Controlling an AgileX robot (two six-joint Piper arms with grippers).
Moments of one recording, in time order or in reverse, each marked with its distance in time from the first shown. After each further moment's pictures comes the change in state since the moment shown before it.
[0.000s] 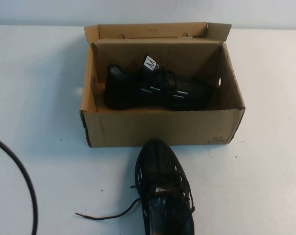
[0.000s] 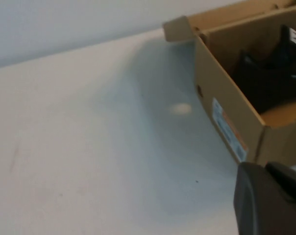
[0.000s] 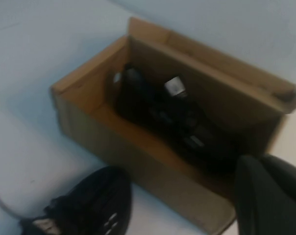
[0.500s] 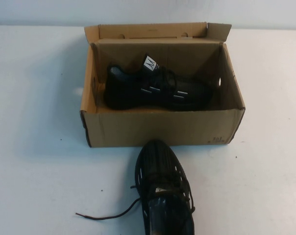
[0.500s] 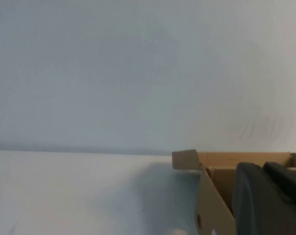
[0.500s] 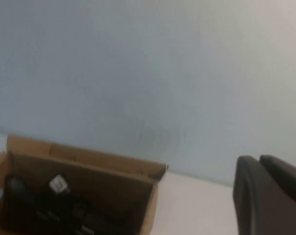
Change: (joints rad) right arm -0.178 -0.383 0.365 0.052 -0.471 0.036; left arm 0.000 -0.164 0.156 0.347 -0.389 -0.601
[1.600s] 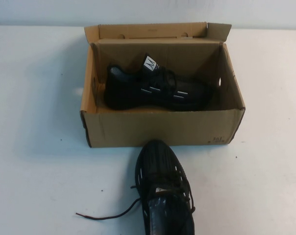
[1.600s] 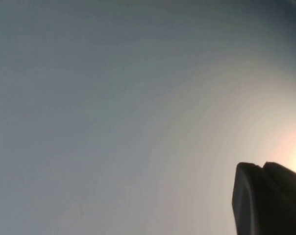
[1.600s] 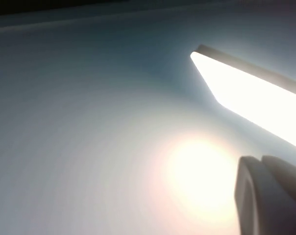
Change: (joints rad) right arm 0.000 -0.508 0.454 0.019 -1.020 0.166; left arm 0.000 -0.426 0.364 -0.560 -0.800 0.384
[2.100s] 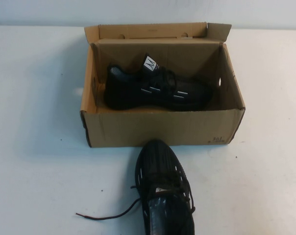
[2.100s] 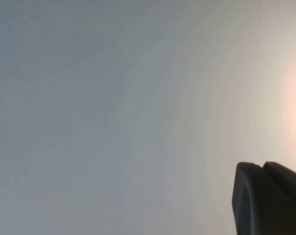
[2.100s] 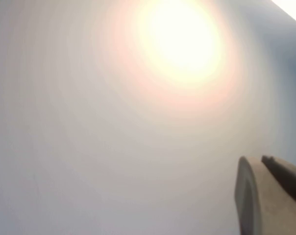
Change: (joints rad) right arm 0.000 -0.011 0.374 0.015 -0.001 -0.033; left arm 0.000 -0.059 0.264 0.046 -0.015 0.003
